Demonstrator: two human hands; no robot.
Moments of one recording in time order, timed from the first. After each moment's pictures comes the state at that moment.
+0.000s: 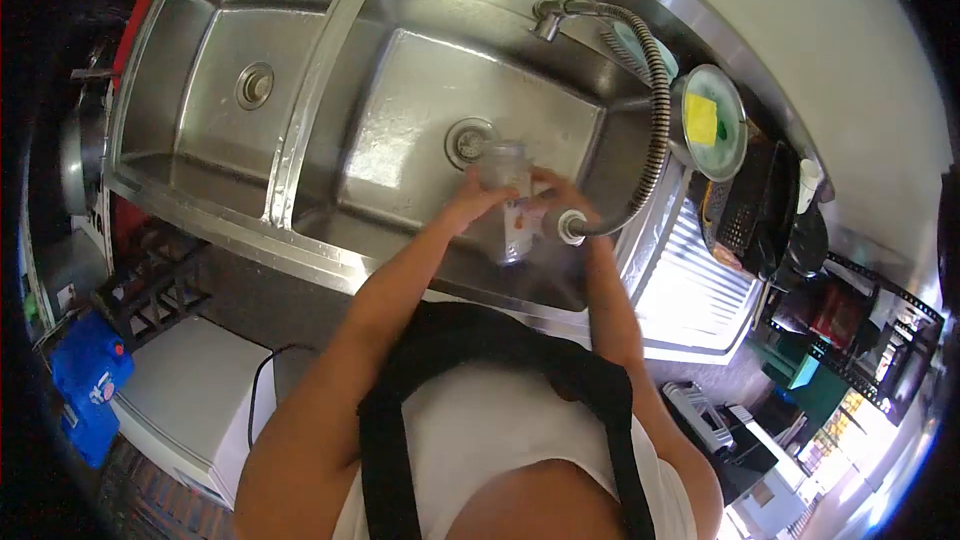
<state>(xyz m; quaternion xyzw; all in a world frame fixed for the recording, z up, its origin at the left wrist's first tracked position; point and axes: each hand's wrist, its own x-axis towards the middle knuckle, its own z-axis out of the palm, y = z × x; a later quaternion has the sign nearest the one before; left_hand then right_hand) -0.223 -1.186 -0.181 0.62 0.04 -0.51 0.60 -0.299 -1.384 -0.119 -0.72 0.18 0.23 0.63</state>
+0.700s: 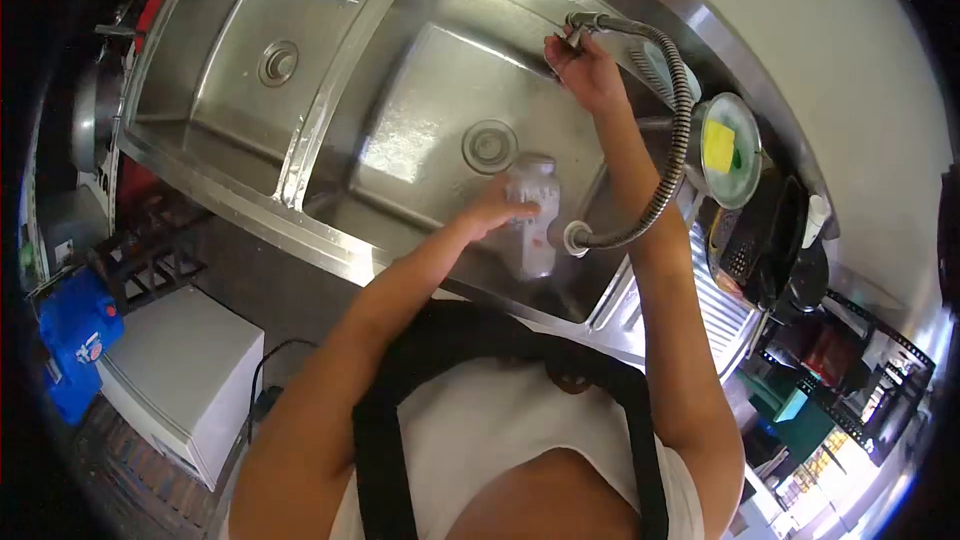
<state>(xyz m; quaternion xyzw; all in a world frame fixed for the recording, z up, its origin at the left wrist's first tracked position) -0.224 -1.188 -0.135 0.54 0.05 -0.54 0.64 -0.093 -1.418 -0.090 -0.21 0.20 0.05 0.96</state>
